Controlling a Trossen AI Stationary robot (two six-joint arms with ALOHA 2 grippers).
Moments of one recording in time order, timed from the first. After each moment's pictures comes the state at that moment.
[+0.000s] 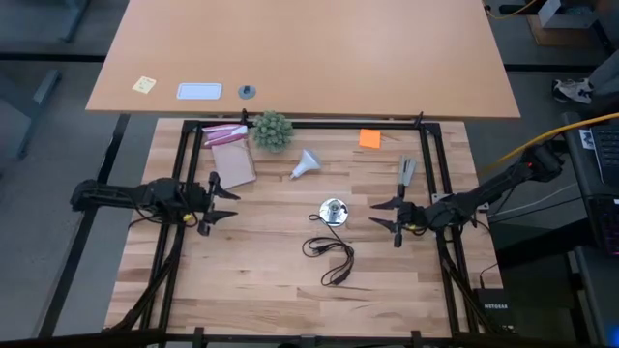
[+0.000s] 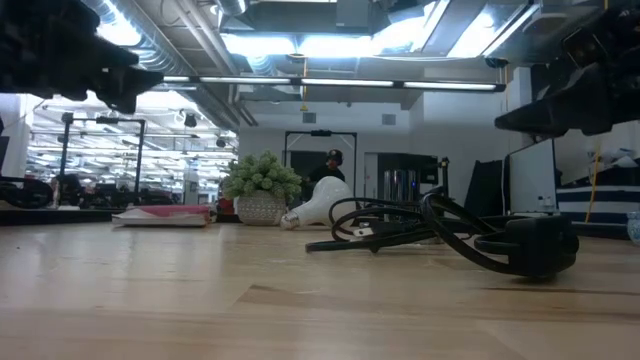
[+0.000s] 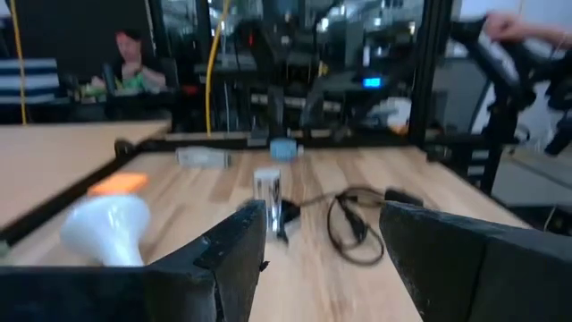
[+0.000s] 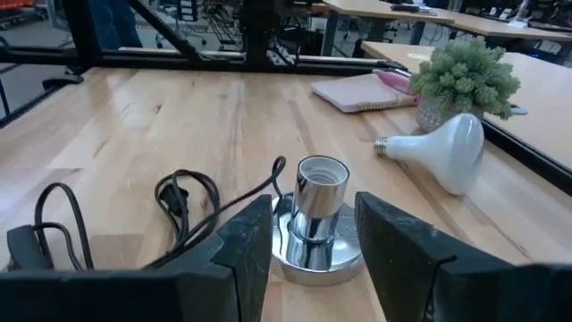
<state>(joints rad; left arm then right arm) -0.08 0.03 0.01 0.02 -0.06 0.02 0.45 0.73 0.04 0.46 0.56 0.05</state>
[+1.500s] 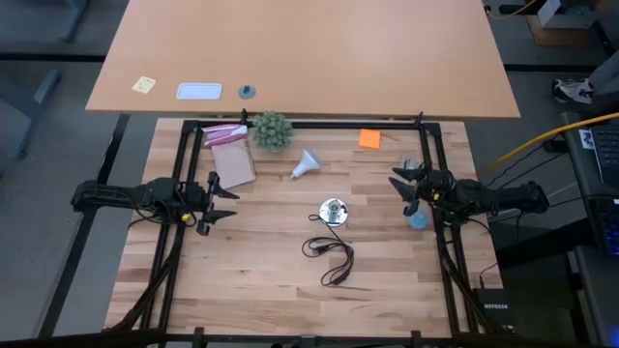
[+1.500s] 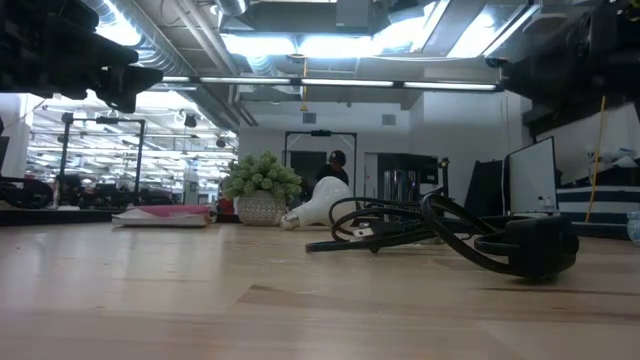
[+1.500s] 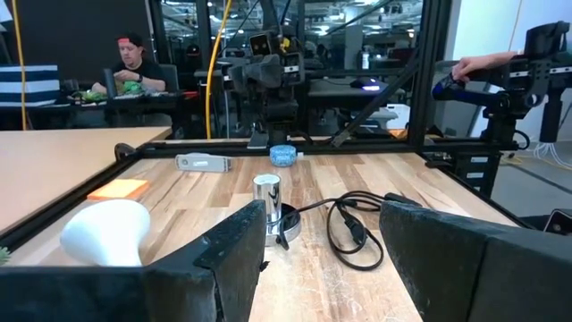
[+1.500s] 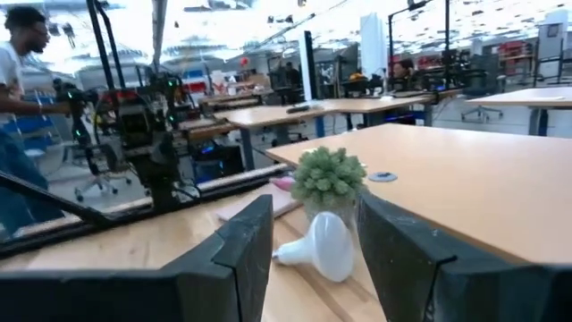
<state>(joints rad) -0.08 0.00 0.01 0.02 -0.06 0.02 0.15 0.00 0.04 0.12 0.56 0.05</state>
